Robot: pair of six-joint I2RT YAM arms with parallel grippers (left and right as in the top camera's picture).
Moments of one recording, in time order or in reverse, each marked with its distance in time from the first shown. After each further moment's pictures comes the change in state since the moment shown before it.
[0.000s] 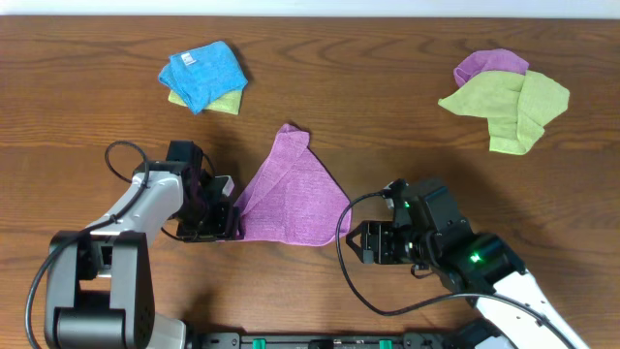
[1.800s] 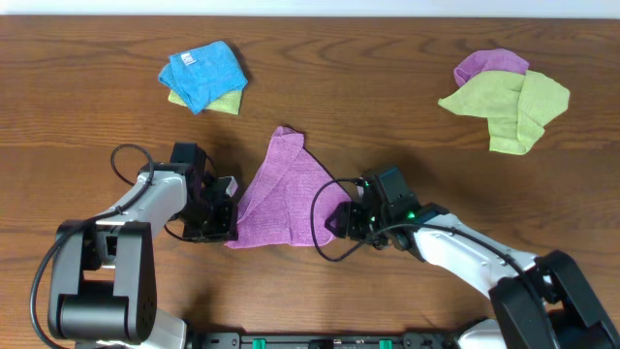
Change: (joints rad) left arm -0.007 0.036 -0.012 0.040 0.054 -0.034; right arm 0.000 0.557 -0.063 0.543 -0.073 0.163
